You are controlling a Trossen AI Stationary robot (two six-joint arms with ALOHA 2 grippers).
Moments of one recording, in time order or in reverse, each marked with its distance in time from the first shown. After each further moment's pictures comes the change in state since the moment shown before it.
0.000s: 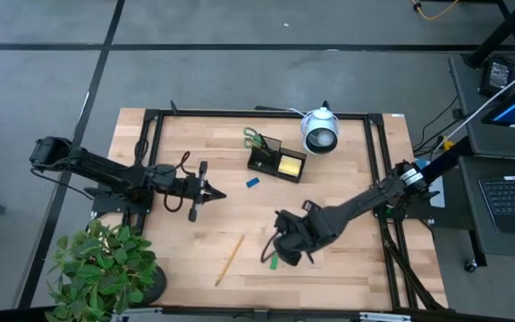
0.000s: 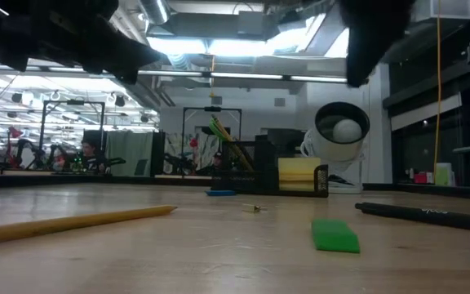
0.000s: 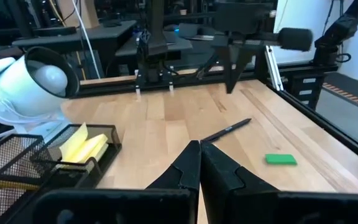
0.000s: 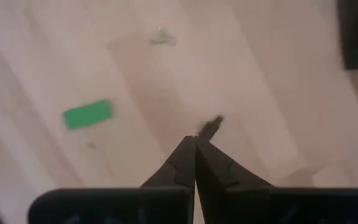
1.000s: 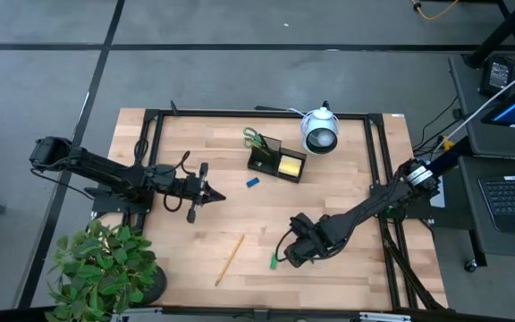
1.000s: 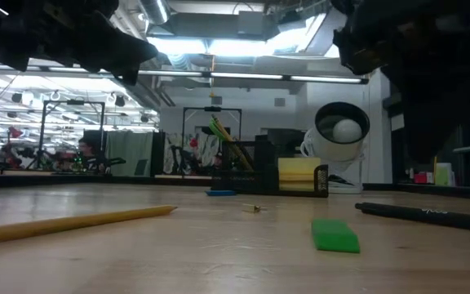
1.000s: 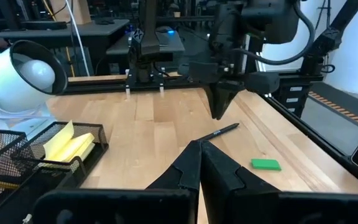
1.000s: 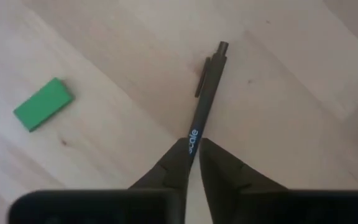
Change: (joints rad) left arm -0.002 0.000 0.000 0.008 0.035 -0.059; right arm 0.043 -0.073 -0.360 0.280 -0.096 0.413
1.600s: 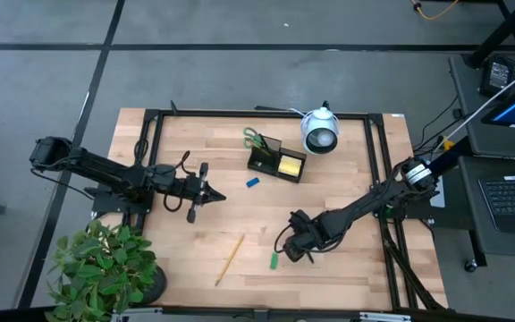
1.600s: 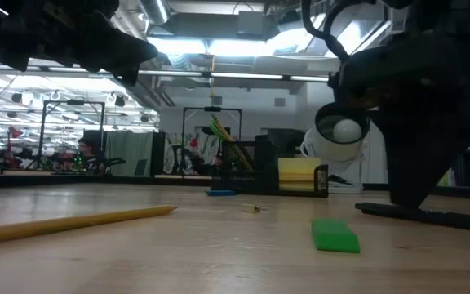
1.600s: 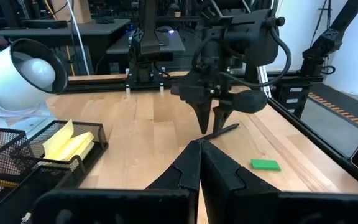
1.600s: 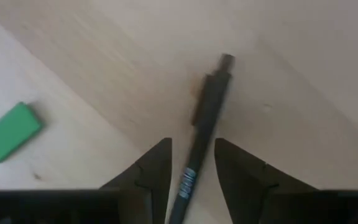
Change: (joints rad) left arm 0.000 0.000 0.000 0.000 -0.001 -0.009; right arm -0.045 0.000 -0.165 0.235 -0.024 -0.036
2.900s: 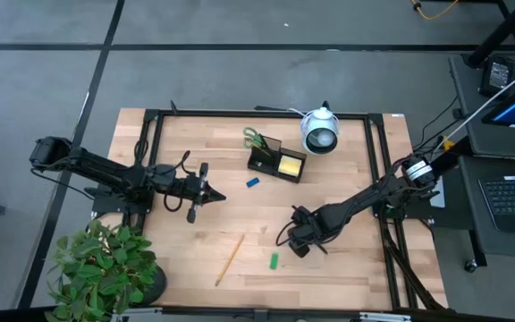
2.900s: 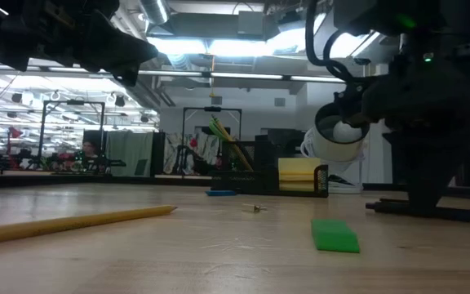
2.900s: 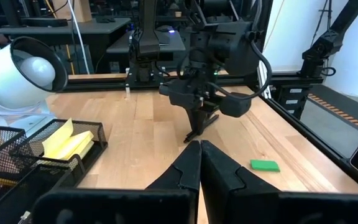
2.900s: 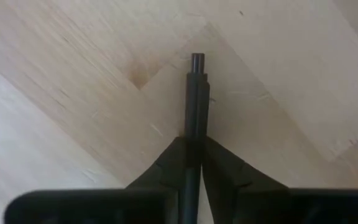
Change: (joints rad) left arm 0.000 0.000 0.000 -0.001 -0.001 -0.011; right arm -0.071 0.005 -0.068 -0.065 -0.046 -0.151
